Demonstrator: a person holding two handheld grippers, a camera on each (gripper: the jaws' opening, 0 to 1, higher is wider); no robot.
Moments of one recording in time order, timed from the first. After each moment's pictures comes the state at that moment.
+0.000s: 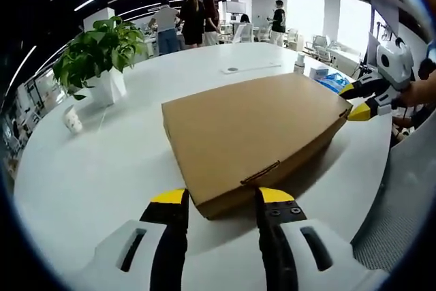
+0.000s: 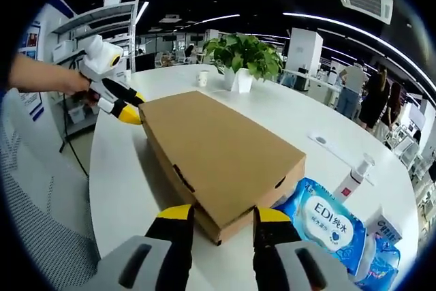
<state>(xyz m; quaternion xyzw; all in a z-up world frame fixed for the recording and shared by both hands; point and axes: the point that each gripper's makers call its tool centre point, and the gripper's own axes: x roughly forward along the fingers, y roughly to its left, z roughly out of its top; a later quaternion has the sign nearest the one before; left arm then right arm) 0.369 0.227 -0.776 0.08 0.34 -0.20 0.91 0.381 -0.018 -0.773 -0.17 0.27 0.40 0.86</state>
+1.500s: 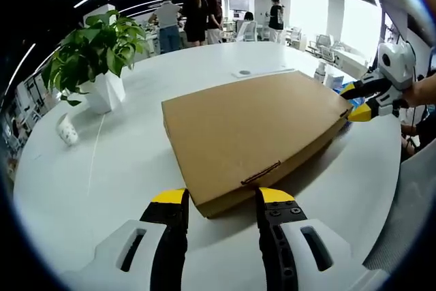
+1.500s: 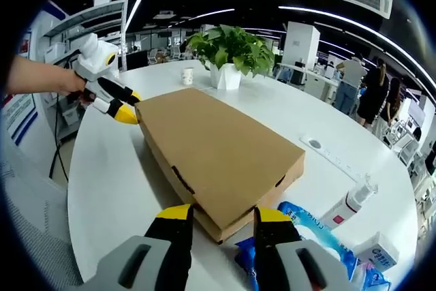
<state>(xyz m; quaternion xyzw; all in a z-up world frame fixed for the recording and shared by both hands) 0.437 0.231 -0.776 0.07 0.35 -0.20 0.91 0.453 -0.012 -0.774 -0.17 0.28 0.39 0.86</state>
